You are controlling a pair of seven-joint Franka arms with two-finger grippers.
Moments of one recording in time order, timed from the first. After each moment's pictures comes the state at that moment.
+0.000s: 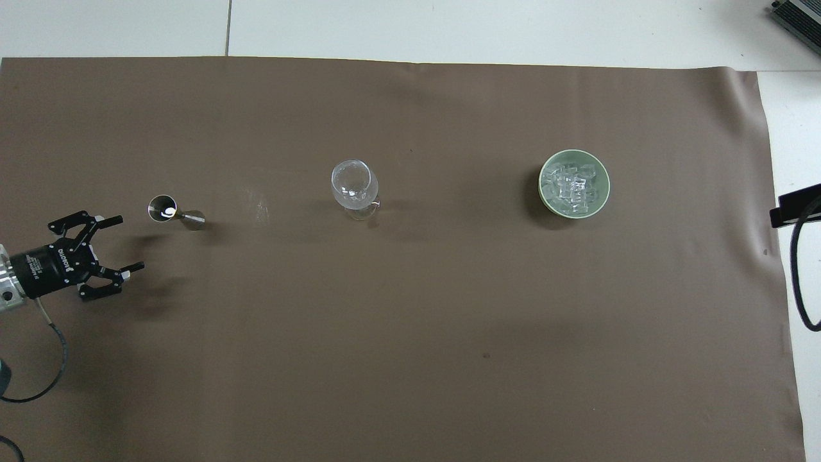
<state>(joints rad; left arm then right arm) 0.52 0.21 -0.08 -2.25 -1.24 1.97 -0.73 -0.09 0.02 0.01 -1.42 -0.06 1.41 -0.07</state>
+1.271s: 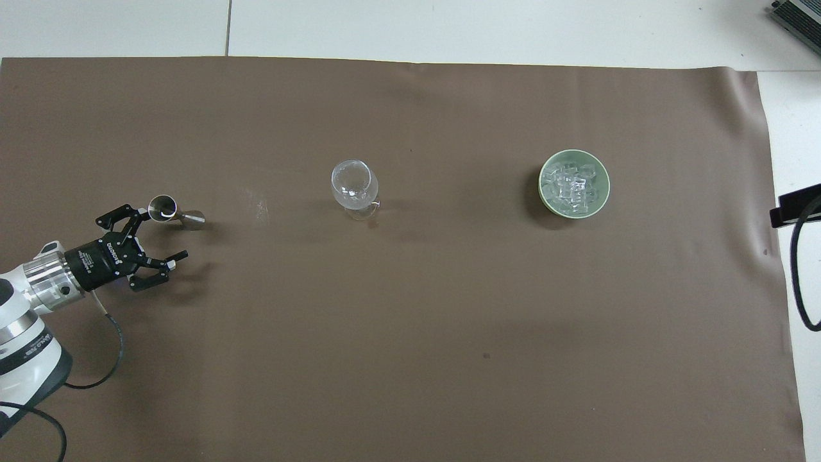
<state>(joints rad) 0.41 0.25 -0.09 -2.29 -1.48 2.00 -0.61 -0.09 0.02 0.01 -1.42 -0.06 1.41 -0.07</state>
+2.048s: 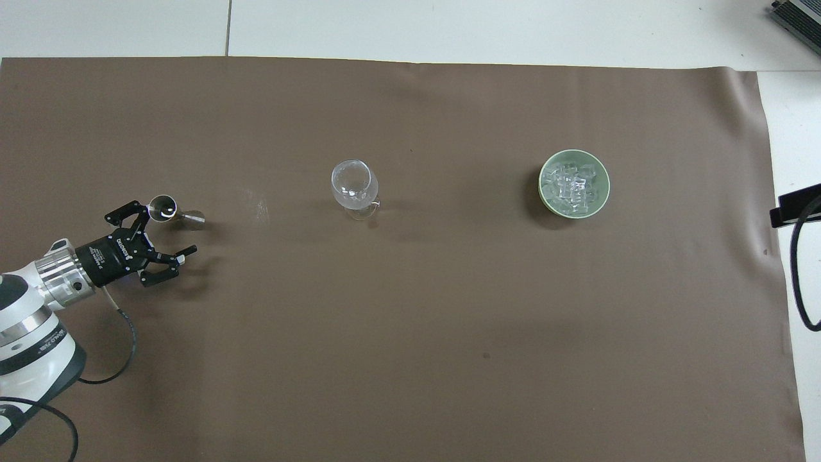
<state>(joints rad) 0.38 0.25 -0.09 -2.30 -1.53 2.04 -0.61 -0.09 0.02 0.01 -1.42 -0.06 1.41 -0.07</state>
